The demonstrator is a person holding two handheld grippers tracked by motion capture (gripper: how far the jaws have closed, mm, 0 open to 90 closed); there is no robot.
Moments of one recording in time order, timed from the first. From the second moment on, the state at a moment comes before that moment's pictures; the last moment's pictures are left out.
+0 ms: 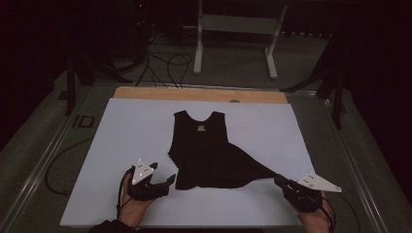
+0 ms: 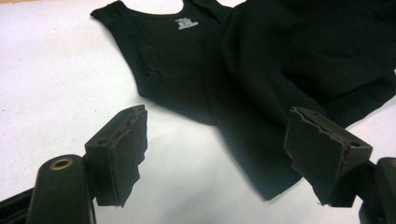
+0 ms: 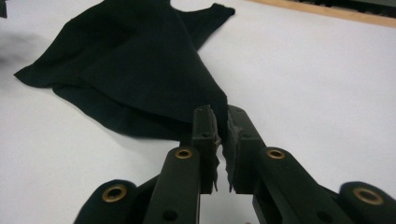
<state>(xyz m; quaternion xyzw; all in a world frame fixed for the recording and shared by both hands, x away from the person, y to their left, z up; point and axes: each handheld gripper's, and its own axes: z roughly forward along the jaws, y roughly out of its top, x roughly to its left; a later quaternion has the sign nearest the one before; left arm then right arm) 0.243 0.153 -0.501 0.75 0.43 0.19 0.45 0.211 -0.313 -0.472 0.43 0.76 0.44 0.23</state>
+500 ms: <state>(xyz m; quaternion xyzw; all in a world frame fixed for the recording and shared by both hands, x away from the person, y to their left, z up) 0.244 0.149 -0.503 0.76 0.43 0.18 0.45 0.204 -0.336 -0.474 0.45 0.74 0.45 0.22</state>
